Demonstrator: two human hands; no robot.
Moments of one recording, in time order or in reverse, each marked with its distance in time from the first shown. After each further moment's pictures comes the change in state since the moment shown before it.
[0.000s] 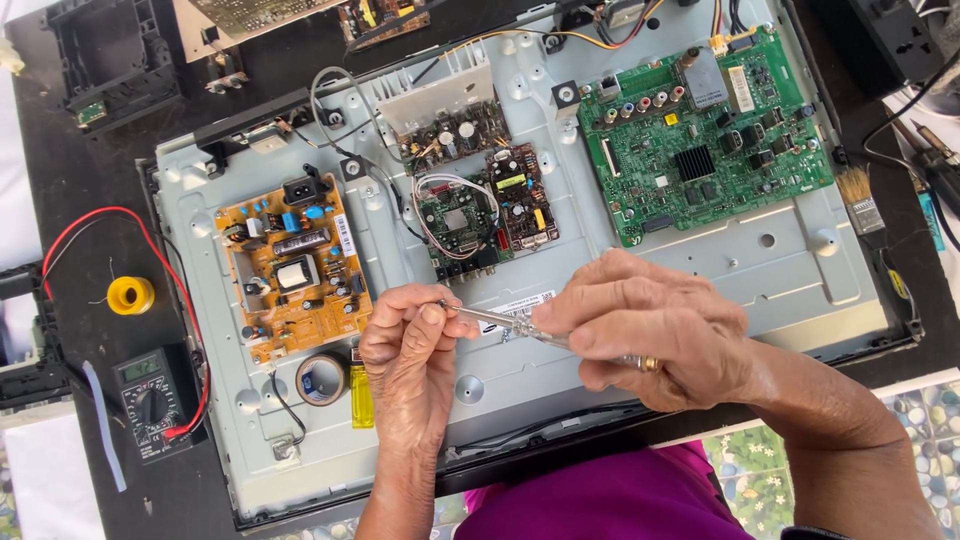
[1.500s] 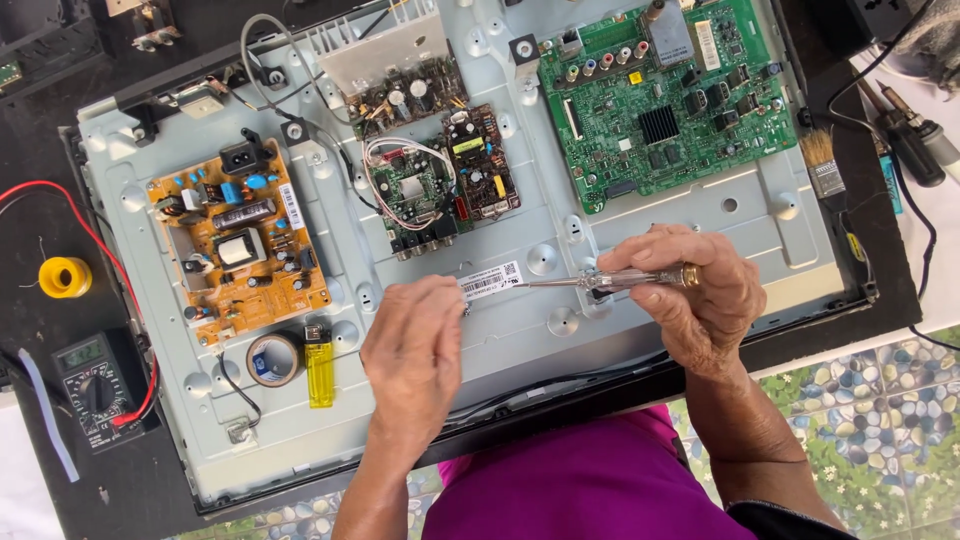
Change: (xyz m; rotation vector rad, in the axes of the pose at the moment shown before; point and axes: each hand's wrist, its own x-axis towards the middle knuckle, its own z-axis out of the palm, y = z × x) left_hand -0.010 -0.010 0.024 1.390 -0.303 0.888; right_hand -0.076 0.026 0.004 -0.072 0.487 0.142
